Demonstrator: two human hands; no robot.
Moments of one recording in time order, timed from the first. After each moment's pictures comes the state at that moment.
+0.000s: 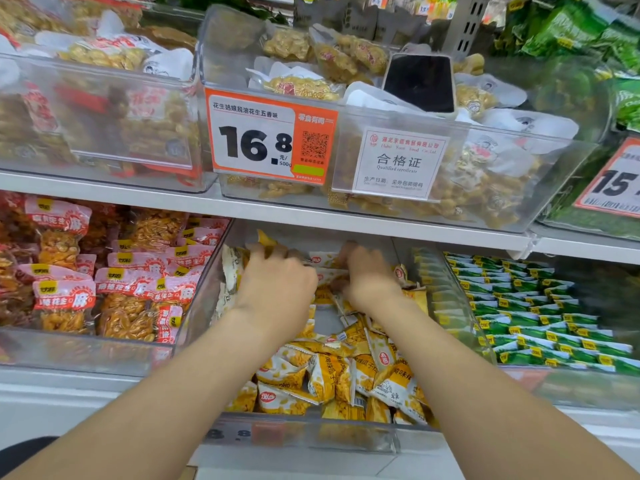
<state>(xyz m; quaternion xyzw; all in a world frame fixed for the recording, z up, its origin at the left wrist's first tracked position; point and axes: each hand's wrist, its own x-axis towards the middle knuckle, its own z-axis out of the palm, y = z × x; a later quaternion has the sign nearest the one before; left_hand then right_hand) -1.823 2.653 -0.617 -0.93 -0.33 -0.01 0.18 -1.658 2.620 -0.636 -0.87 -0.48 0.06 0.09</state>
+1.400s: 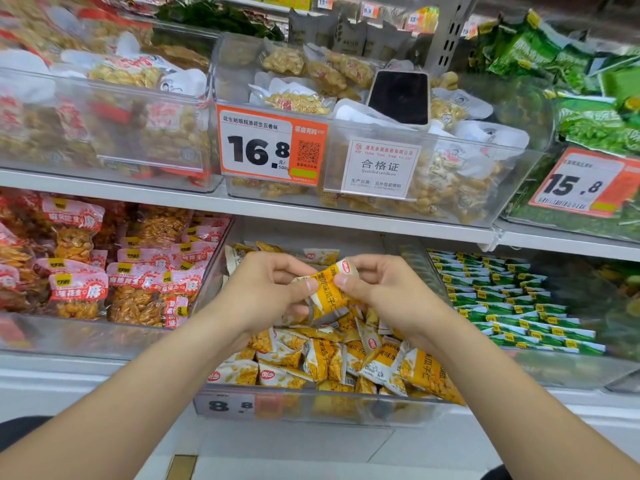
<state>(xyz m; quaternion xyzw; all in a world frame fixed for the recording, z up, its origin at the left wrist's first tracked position) -1.860 2.632 -0.605 -0.66 -0.35 -0.25 -0.61 -1.681 2.523 -0.597 -0.68 -0.46 0.34 0.46</state>
